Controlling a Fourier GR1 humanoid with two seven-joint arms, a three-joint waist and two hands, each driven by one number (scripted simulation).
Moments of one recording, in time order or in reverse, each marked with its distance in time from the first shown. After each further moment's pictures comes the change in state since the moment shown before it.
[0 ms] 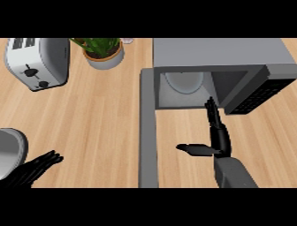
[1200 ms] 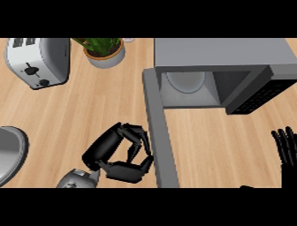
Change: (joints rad) left arm -0.508 -0.002 -0.520 0.400 -0.378 0.452 -0.012; right arm 0.629 -0.211 -0.027 -0.938 -0.189 0.194 0.278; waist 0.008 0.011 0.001
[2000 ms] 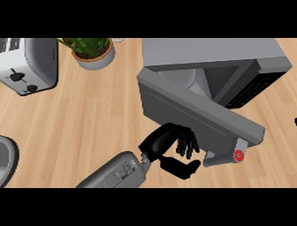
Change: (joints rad) left arm -0.430 0.003 -0.486 0.490 0.293 0.424 0.086; right arm -0.006 -0.100 -0.036 -0.256 -0.117 0.111 0.153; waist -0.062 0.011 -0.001
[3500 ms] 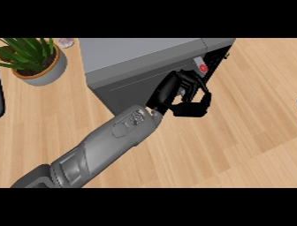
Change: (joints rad) left arm -0.428 0.018 0.011 0.235 0.525 0.263 -0.170; right arm -0.160 -0.152 0.025 -0.211 -0.182 0.143 0.200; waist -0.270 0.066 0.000
